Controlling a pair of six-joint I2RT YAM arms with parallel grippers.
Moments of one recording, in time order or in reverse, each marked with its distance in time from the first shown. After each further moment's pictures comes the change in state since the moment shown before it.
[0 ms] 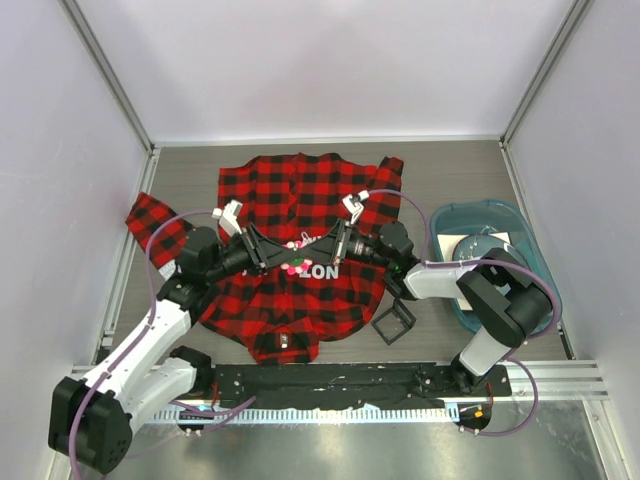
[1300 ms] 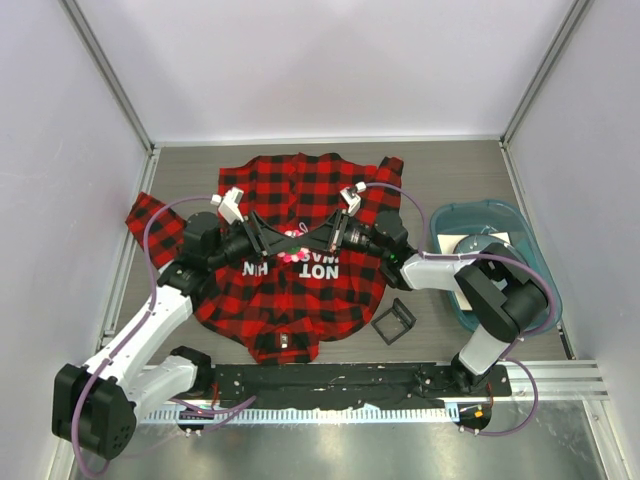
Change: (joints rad) left arm 0.009 0.087 0.116 -0.072 -0.034 0.107; right arm -0.015 0.033 0.093 -0.093 -0.003 0.100
